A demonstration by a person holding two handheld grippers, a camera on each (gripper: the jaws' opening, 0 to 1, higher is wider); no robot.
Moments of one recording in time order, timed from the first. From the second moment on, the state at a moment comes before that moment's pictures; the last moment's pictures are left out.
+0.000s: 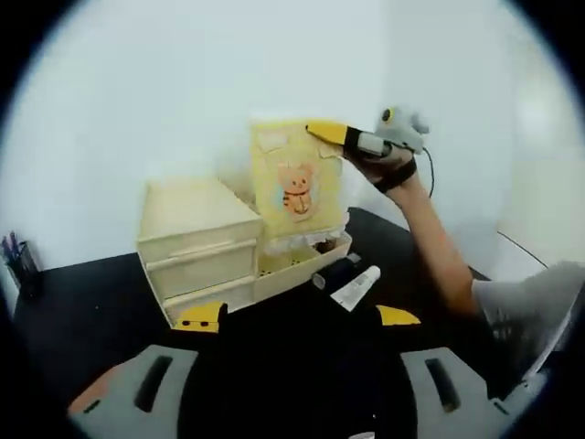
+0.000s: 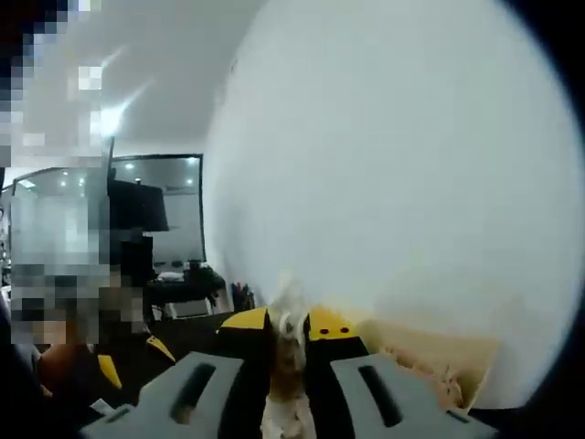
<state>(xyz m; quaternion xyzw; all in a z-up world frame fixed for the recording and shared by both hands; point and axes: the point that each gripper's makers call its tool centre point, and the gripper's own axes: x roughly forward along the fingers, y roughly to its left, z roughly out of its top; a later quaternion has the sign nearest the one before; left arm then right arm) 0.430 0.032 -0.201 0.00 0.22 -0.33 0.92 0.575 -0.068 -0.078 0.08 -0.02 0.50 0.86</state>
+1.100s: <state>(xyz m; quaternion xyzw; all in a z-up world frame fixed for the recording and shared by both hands) 0.432 0.027 -0.221 0.03 0.25 -0.34 0.91 0.600 -0.084 -0.068 0.08 -0.07 0.49 0.87</state>
